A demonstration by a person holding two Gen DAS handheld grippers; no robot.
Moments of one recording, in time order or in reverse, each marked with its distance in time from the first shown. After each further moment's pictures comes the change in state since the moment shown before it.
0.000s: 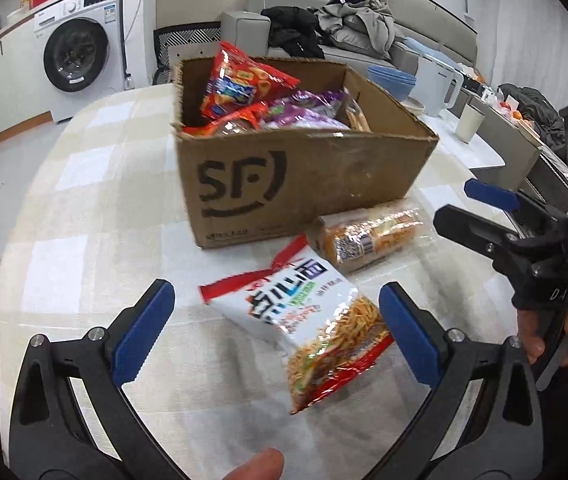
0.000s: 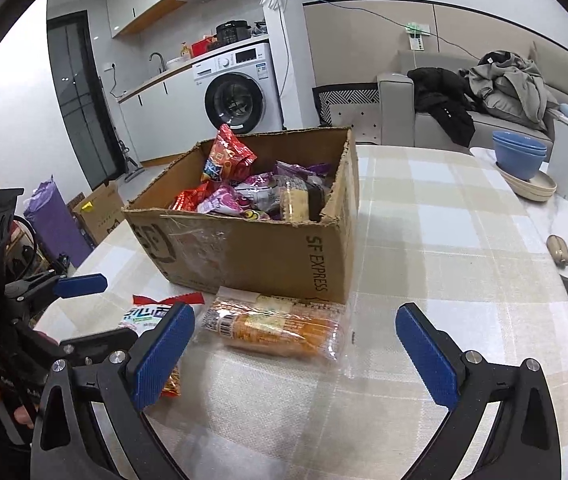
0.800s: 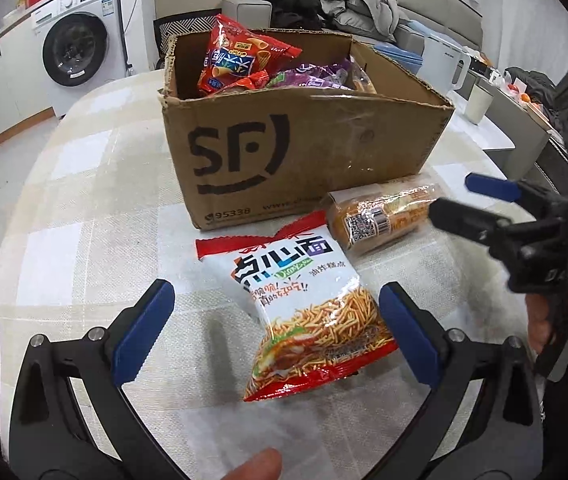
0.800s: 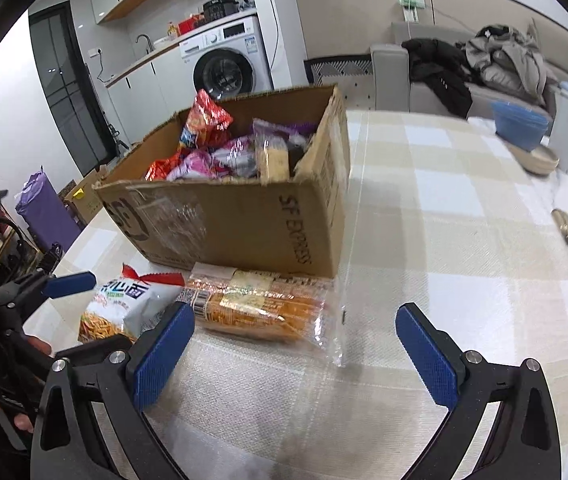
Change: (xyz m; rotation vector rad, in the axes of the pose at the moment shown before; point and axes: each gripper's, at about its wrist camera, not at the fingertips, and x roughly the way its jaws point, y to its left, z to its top) left arm 0.033 -0.009 -0.001 0.021 0.055 0.035; right arm 0.029 -0.012 -0.006 0.040 0.119 -0.006
